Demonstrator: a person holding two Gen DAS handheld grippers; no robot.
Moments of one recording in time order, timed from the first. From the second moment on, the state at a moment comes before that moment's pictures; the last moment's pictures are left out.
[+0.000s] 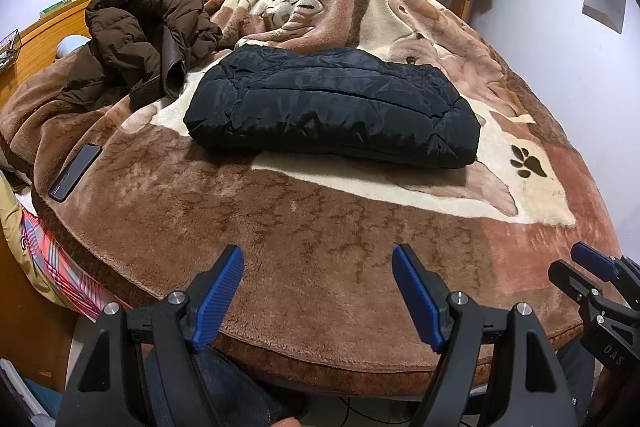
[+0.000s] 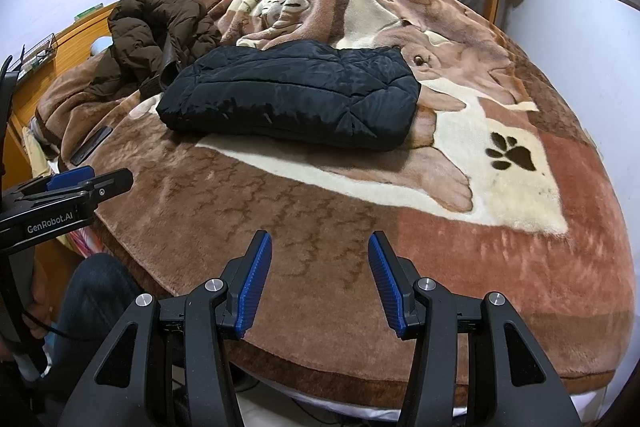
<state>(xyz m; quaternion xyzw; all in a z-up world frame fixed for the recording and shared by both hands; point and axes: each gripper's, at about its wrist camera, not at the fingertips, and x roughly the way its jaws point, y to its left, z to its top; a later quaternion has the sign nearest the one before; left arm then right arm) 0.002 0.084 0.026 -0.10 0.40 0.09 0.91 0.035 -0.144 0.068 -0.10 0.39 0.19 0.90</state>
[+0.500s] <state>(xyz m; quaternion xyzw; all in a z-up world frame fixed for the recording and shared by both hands) -0.008 0.076 0.029 -0.11 0.40 0.09 0.91 0.028 -0.148 0.072 -0.11 0.38 0.19 0.90</state>
